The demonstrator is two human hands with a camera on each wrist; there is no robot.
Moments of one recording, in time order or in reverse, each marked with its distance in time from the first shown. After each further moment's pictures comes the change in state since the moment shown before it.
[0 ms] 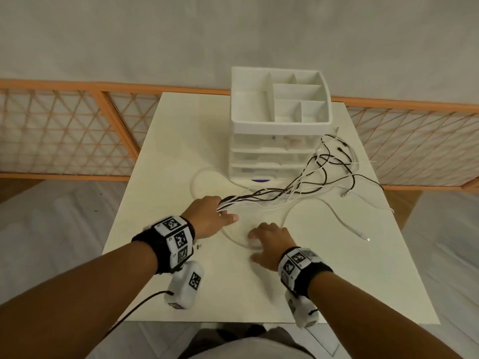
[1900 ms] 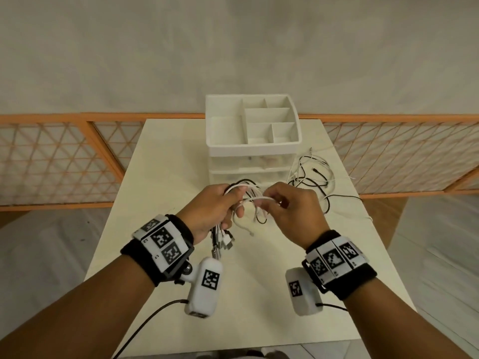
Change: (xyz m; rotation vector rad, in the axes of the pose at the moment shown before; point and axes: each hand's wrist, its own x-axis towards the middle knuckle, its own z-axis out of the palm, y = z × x) left_hand -0.017 0.090 -0.029 -0.836 -0.071 0.188; right_hand -0.046 0.015 -0.136 0.605 0.771 -0.079
